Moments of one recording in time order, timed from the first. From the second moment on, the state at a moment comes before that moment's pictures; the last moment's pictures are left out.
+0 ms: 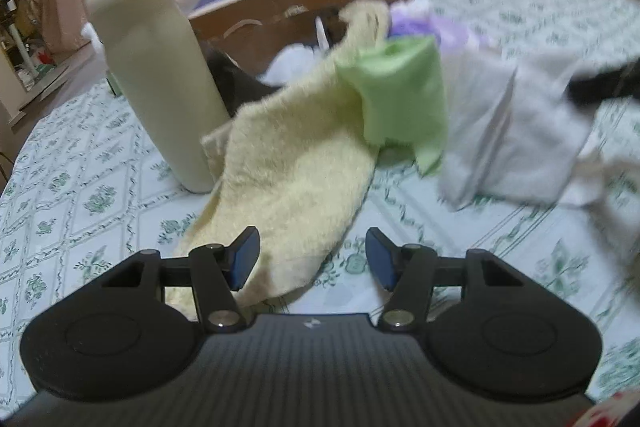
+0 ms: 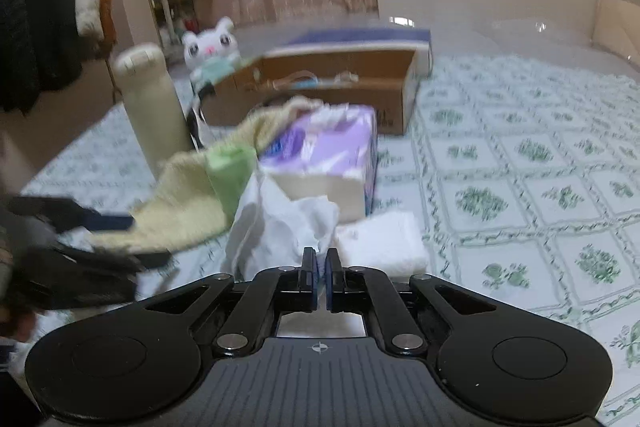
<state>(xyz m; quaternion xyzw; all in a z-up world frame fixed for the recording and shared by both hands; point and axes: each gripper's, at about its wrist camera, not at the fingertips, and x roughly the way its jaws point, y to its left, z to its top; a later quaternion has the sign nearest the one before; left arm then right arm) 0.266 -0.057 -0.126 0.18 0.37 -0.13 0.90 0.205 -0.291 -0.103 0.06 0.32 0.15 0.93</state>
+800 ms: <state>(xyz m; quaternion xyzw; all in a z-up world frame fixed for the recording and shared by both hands) 0.199 -0.027 -0.017 0.10 0.25 -0.21 0.94 0.174 -0.331 -0.046 0.10 0.24 0.11 0.96</state>
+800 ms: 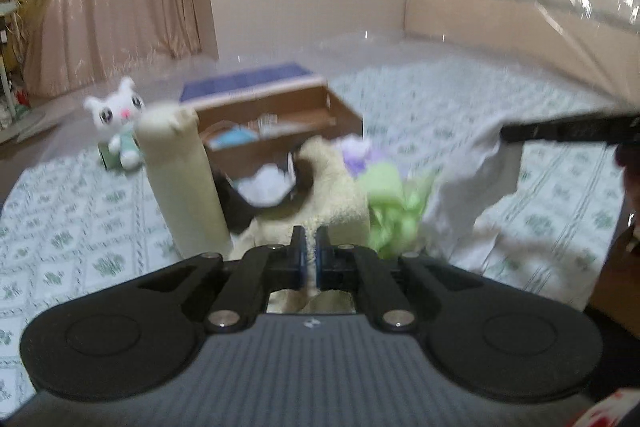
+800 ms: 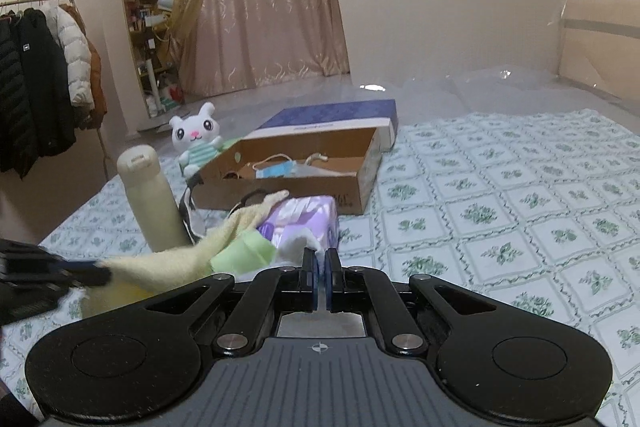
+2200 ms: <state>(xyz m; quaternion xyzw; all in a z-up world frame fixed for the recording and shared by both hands) 0.197 0.064 -0.004 0.02 0.31 -0.13 0.94 0.185 -0.302 -0.022 0.14 0.30 0.23 0.91</state>
